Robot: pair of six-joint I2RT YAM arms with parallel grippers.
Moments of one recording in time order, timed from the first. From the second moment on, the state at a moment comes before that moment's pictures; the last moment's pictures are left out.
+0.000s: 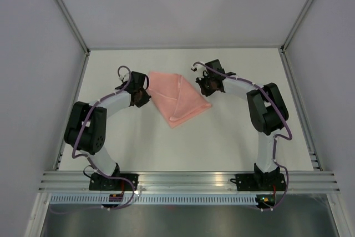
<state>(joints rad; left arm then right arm) -0.30 1.68 1.00 -0.29 -0.19 -0.84 0.41 2.03 1.39 -0.28 -0.17 -0.23</state>
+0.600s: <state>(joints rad) -0.29 1.92 1.21 -0.30 -0.17 -0.84 0.41 2.00 1.31 -0.26 -0.21 -0.27</state>
